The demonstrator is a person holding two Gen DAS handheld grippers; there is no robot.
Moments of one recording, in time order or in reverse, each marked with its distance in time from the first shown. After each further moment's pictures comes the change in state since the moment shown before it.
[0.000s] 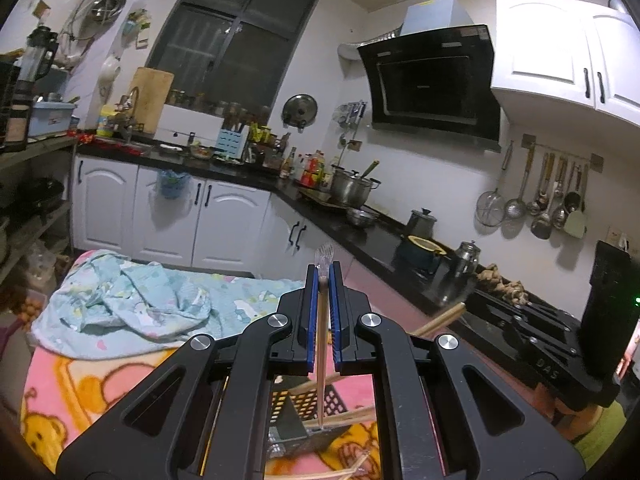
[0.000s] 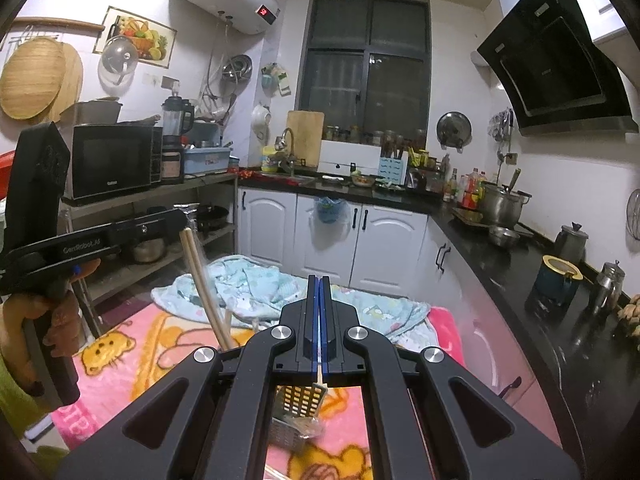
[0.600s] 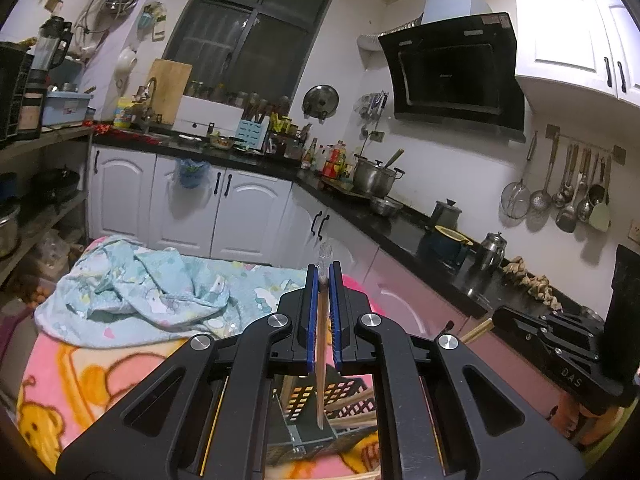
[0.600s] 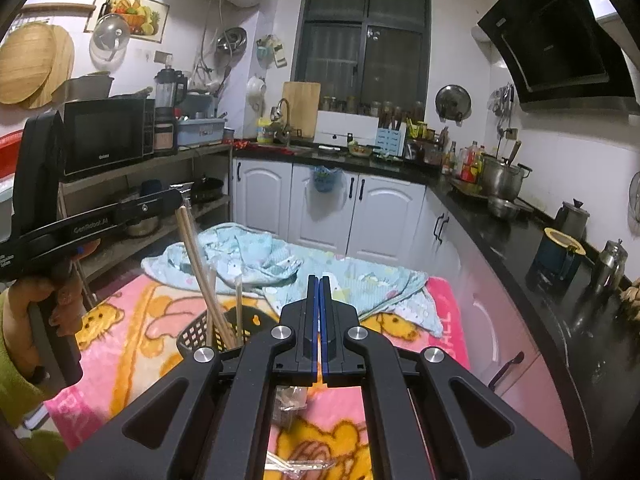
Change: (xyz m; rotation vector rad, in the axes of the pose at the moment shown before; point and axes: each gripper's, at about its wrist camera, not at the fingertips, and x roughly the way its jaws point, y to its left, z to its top) left arm 0.029 0.016 -0.025 -0.003 0.020 0.072; right arm 0.023 -0.007 -0.029 0.005 0.105 -0.003
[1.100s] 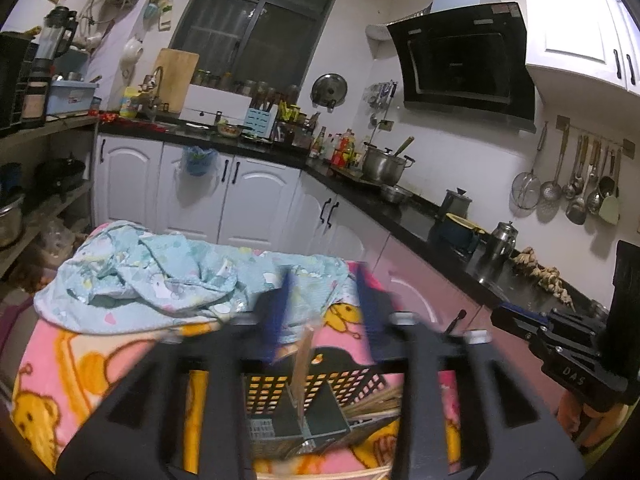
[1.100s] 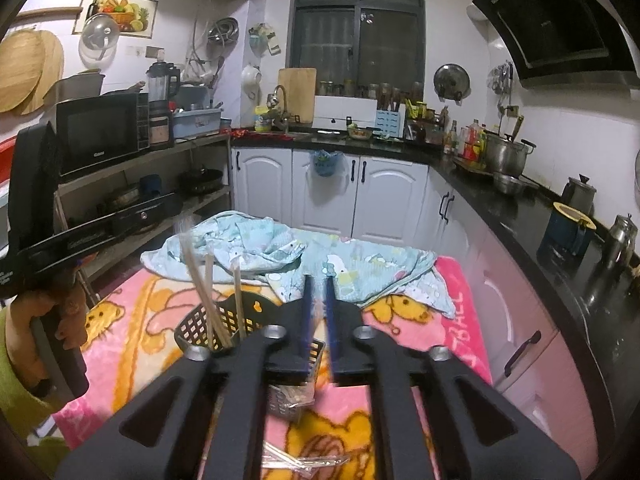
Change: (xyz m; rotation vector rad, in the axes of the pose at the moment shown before) left arm 0.012 0.010 -0.018 -0.004 0.033 0.032; right arm 0.021 -0.003 -0.013 0.055 0.046 0.008
